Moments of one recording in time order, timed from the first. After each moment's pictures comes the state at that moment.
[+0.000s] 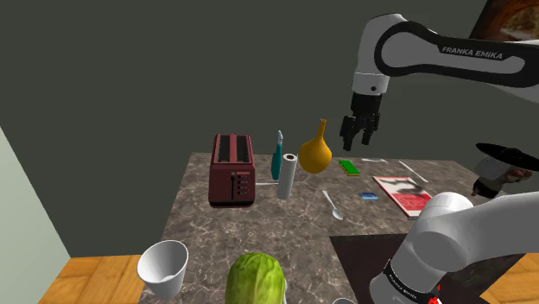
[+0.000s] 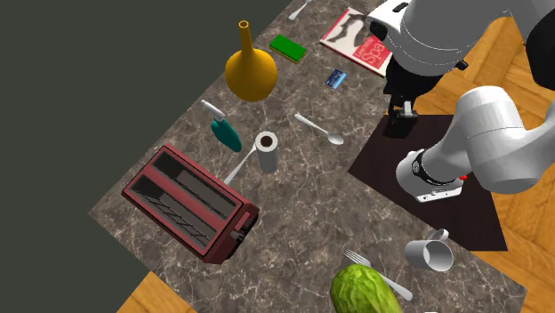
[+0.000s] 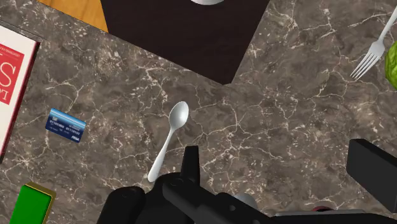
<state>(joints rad) 0.02 -0.77 -0.04 -2.34 -0.03 1.45 0.15</state>
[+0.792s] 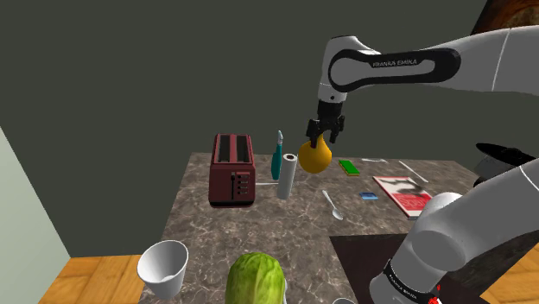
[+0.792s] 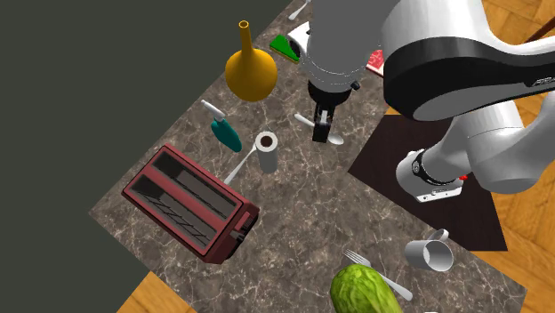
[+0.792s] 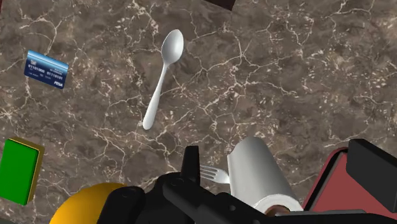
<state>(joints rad) 0.01 -0.46 -0.05 -2.27 -0.06 1.75 0.18</state>
